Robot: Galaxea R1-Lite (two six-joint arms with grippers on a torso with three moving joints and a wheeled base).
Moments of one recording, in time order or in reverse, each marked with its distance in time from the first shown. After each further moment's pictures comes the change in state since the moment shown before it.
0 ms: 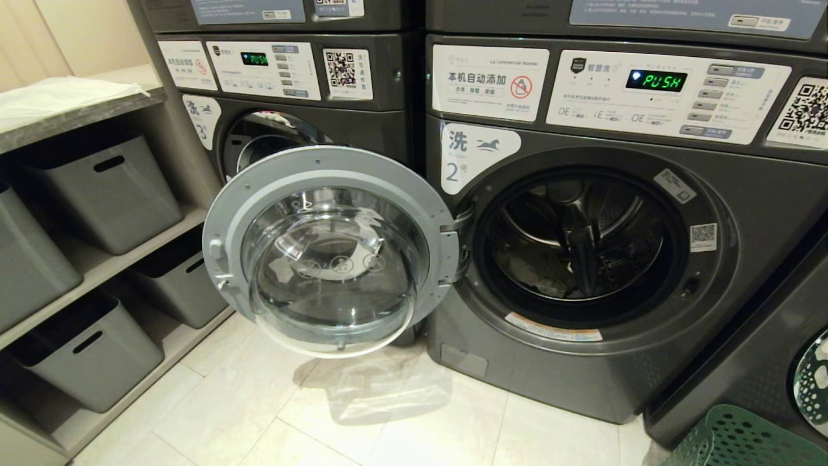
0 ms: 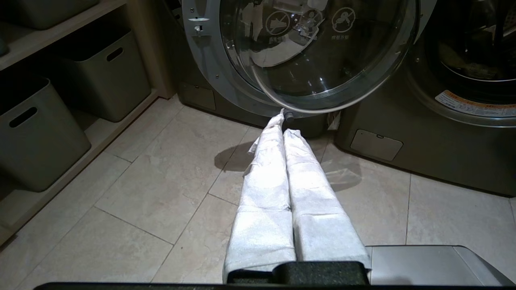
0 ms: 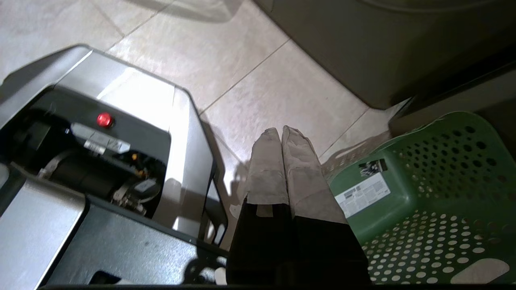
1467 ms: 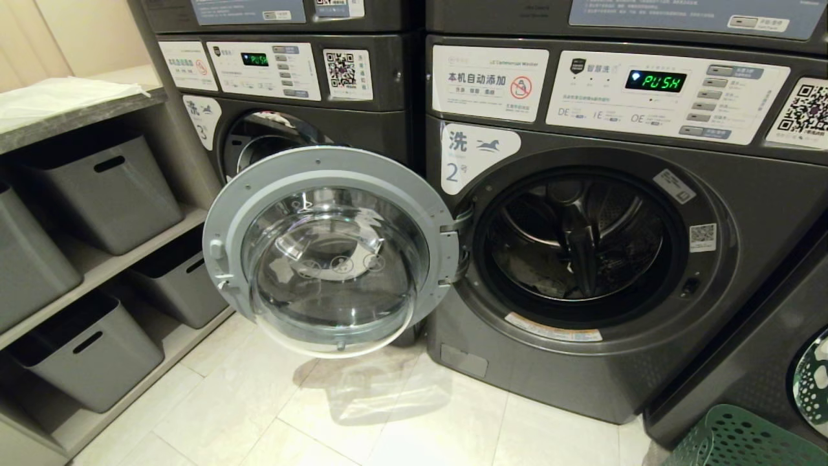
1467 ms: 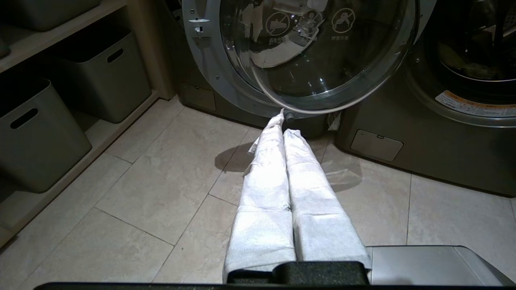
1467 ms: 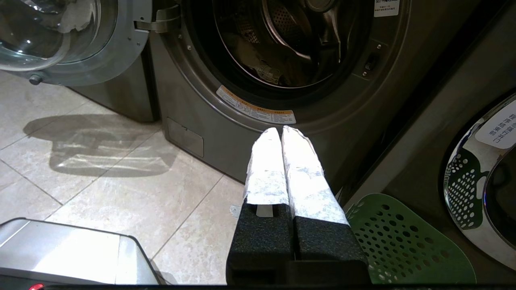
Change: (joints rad) left arm 0.000 0.000 0.000 -0.001 0.000 0.003; right arm -0.200 -0.554 0.017 -0.029 -0.007 0.036
